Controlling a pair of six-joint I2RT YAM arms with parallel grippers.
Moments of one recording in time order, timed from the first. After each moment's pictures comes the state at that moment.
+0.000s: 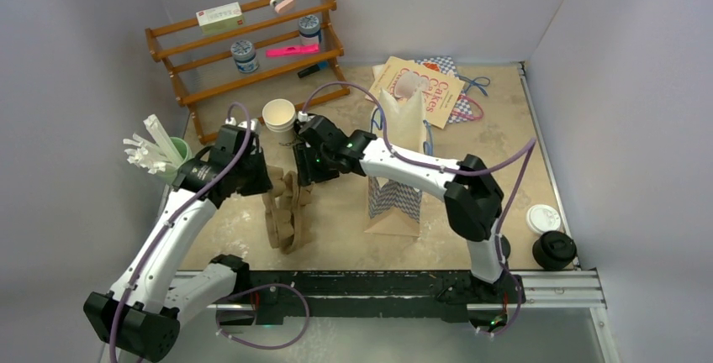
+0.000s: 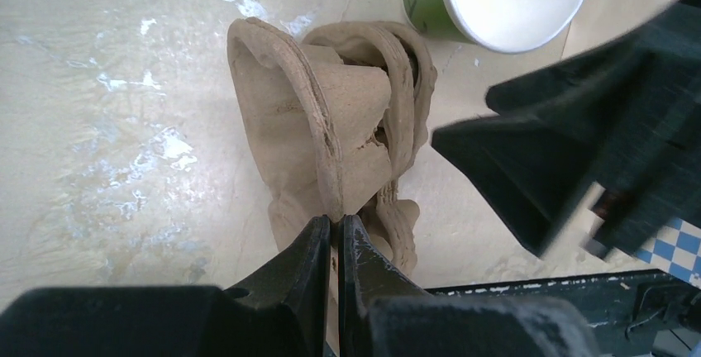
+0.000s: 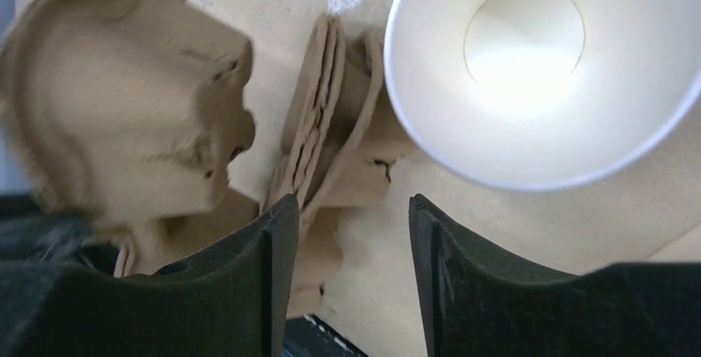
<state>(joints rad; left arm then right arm) -0.32 0.96 1.02 -1.00 -0.04 -0.47 0.99 2.01 1.70 -0.59 -0.02 0.63</state>
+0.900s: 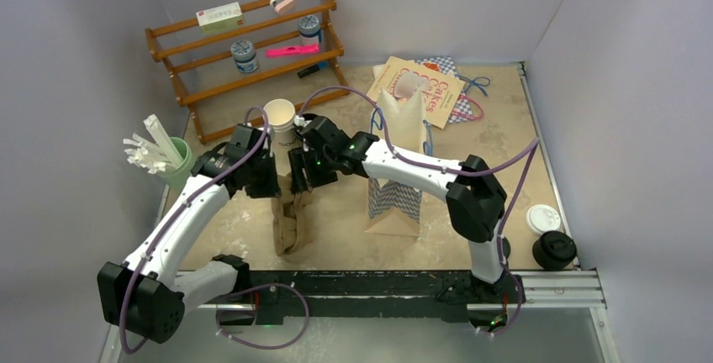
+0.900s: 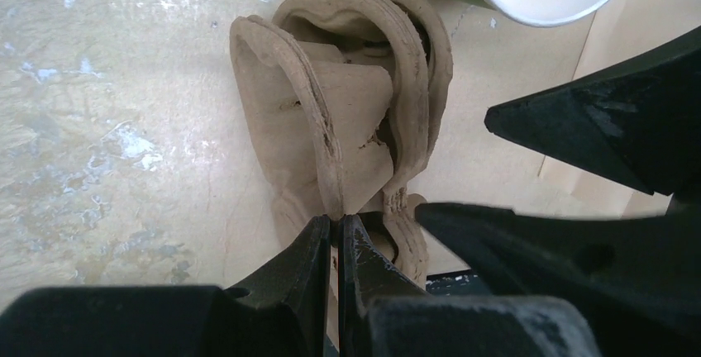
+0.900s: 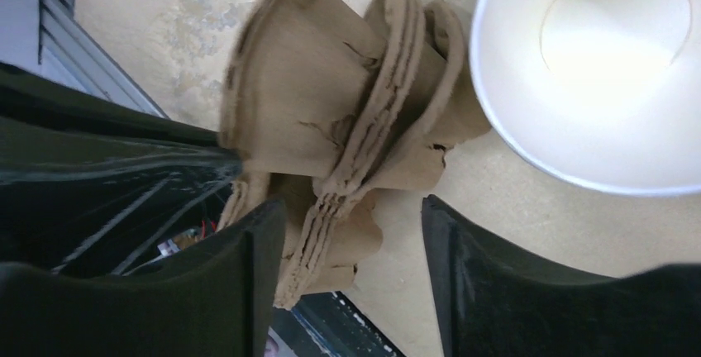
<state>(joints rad) -0.32 1.08 0.95 -0.95 0.04 -0.43 0.99 1.96 1.62 -0.54 -0.18 0.60</state>
